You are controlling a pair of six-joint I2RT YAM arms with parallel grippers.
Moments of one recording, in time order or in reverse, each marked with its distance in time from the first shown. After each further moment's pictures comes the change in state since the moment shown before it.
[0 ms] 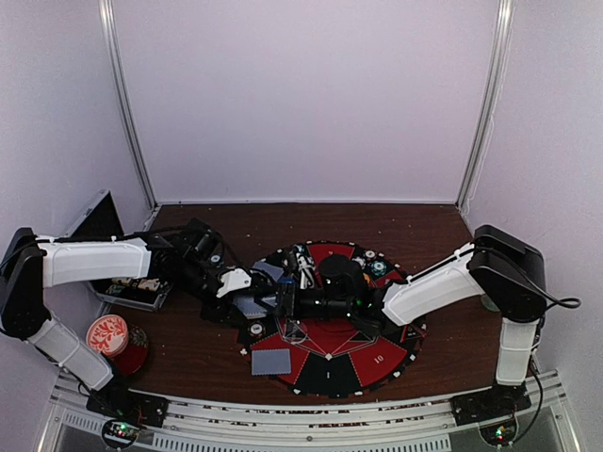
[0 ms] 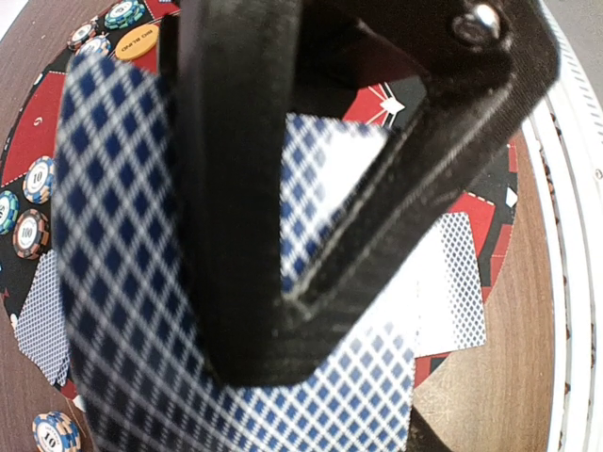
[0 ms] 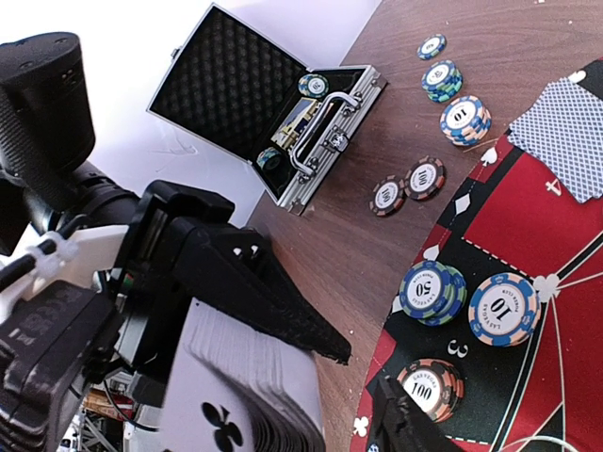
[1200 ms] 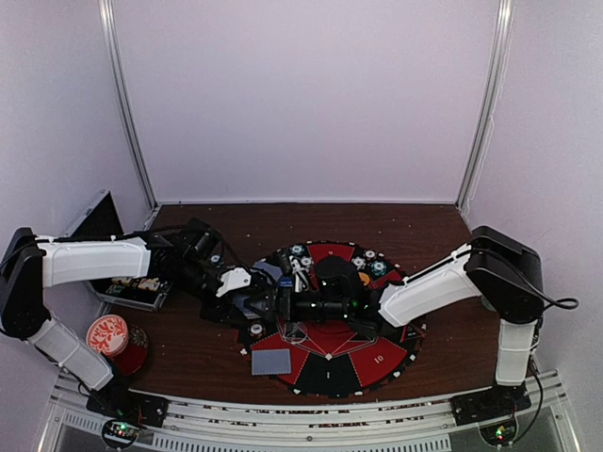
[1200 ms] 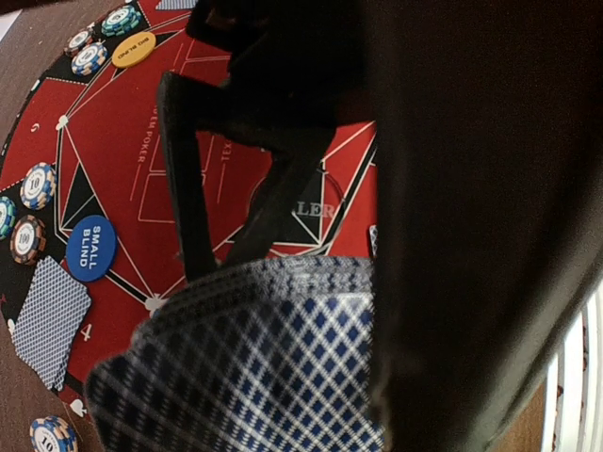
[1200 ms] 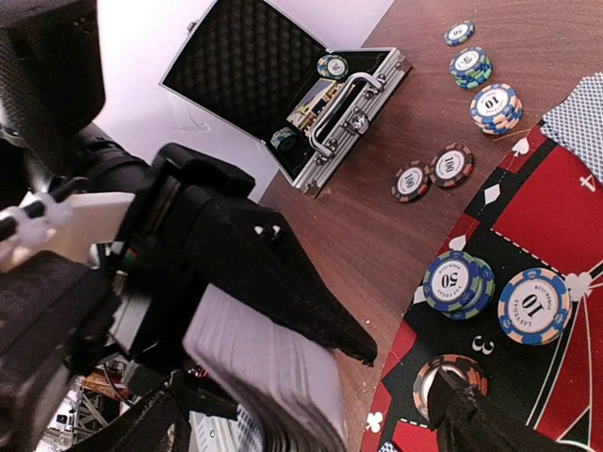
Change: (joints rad) left arm 0.002 0.000 0.005 -0.011 0.024 0.000; right arm 0.024 0.003 0.014 -0.001 -0.043 -0.033
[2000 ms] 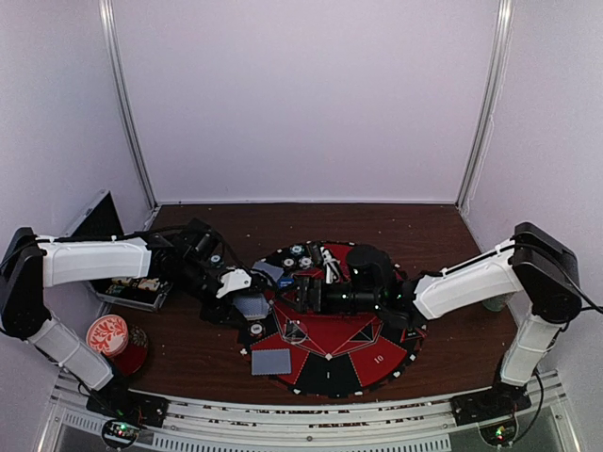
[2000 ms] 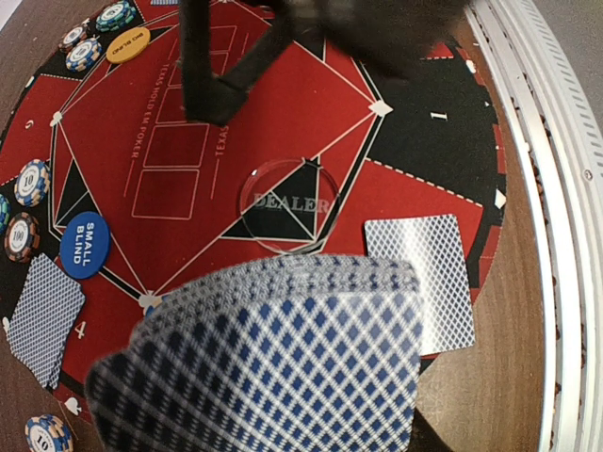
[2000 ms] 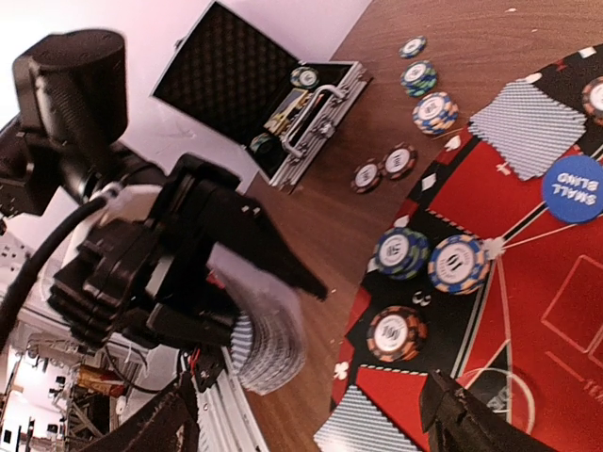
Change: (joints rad) left arm -0.002 0.002 0.000 -0.006 -0.005 0.000; right arm -0.082 -0.206 -0.159 -0.114 -0.008 -0.041
